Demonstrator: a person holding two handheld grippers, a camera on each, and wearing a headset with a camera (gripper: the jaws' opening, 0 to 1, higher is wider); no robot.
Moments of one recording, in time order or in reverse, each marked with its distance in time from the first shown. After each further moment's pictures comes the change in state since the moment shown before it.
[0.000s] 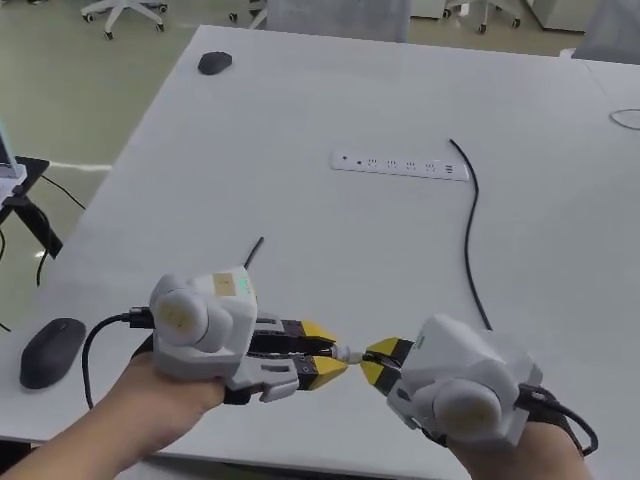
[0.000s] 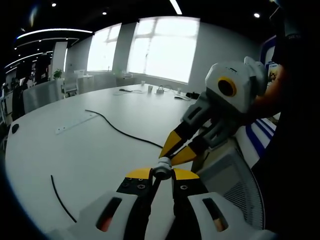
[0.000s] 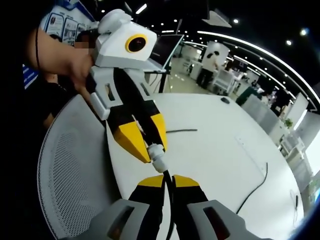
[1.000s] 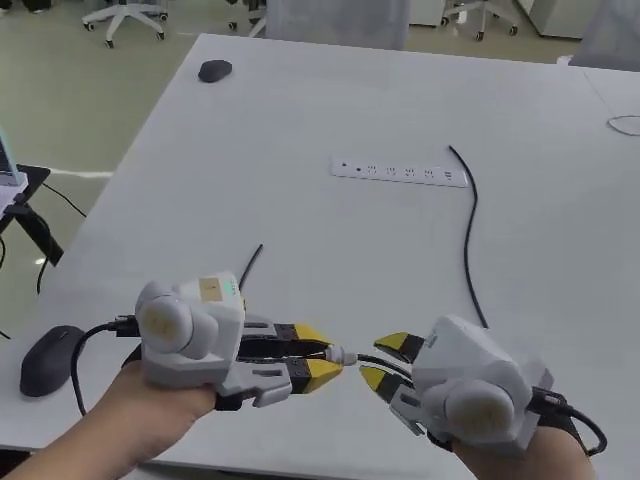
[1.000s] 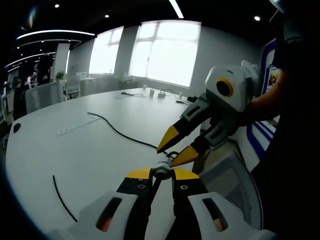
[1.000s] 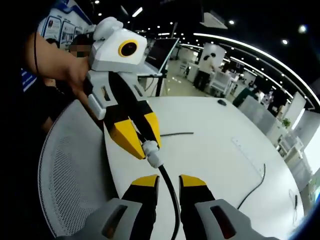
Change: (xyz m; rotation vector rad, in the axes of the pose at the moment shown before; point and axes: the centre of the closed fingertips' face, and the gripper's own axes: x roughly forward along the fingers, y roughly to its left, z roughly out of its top) left arm -0.009 0.003 0.006 -0.014 -0.038 0.011; right arm -0.005 -0.004 0.010 -0.015 -0.025 -0.019
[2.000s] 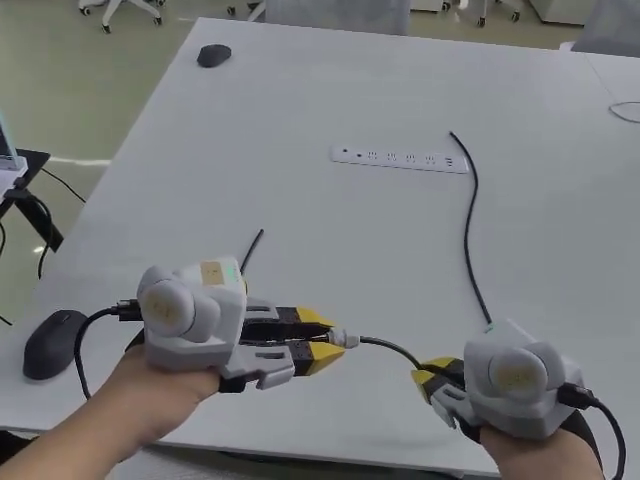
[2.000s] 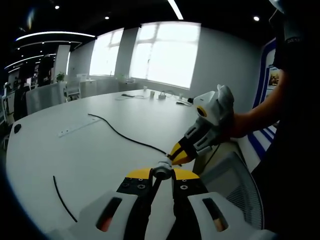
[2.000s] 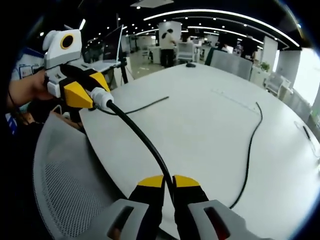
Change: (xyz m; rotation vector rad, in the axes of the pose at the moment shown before) left arm -0.001 -0.001 0.000 0.007 -0.014 0.006; right arm -0.003 -0.019 -0.094 0.436 0.125 -0.098
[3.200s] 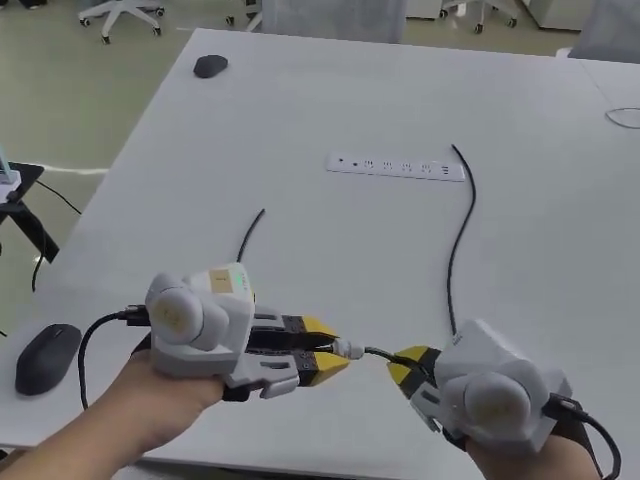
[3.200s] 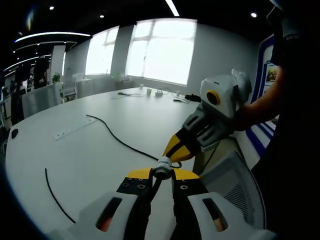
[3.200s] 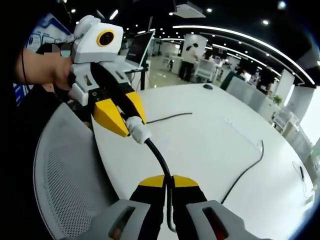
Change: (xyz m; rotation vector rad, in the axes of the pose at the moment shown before) left arm 0.014 -0.001 0.005 0.027 0.026 -0.025; right arm -0.008 0.015 0.043 -0.236 -0.086 0.028
